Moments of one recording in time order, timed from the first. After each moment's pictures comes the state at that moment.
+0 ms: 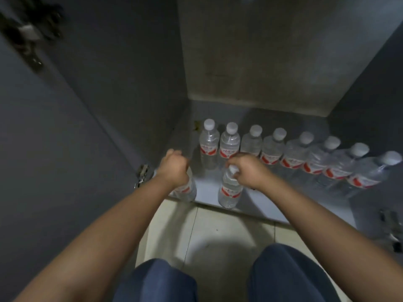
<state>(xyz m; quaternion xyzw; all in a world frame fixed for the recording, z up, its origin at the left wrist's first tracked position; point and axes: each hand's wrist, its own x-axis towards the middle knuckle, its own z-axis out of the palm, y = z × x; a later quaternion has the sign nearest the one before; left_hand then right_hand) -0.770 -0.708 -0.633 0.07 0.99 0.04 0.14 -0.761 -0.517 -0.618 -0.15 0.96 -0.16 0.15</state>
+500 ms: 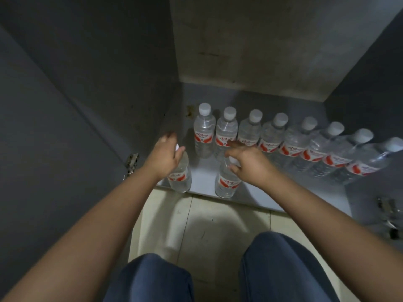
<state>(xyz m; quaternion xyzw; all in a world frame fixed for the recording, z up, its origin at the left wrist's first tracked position) -0.776 -0.717 -0.648 0.02 0.97 0.22 0.11 -0.757 -0.516 -0.632 -0.17 0.97 -0.12 0.12</state>
